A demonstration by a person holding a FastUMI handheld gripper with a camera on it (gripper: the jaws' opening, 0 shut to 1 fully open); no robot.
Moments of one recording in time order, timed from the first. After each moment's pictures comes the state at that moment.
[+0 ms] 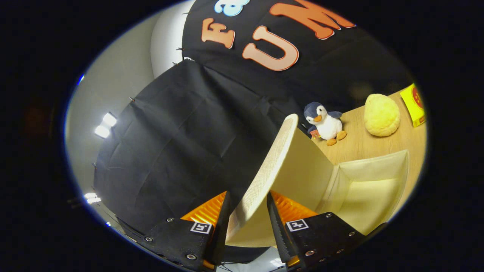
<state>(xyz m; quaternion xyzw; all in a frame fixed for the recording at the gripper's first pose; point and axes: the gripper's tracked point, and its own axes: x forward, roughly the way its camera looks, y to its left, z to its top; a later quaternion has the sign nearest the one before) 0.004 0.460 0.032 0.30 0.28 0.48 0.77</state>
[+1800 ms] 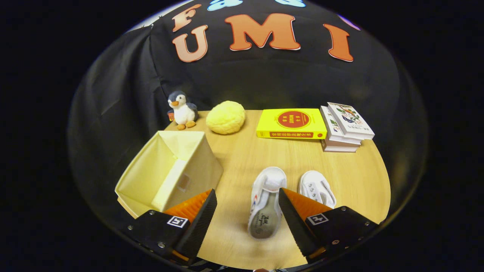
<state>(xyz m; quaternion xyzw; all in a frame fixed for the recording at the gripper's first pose) 0.047 0.105 -0.183 0.02 0.33 0.13 0.93</state>
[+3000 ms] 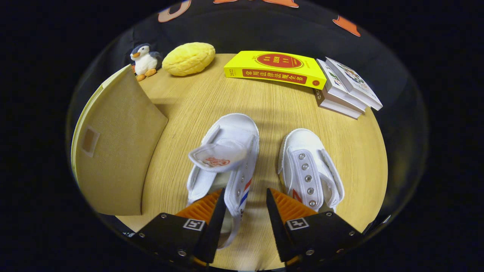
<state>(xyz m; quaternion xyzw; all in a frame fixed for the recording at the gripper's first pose) 0.075 0.065 -0.310 -0.04 0.50 0.08 0.86</state>
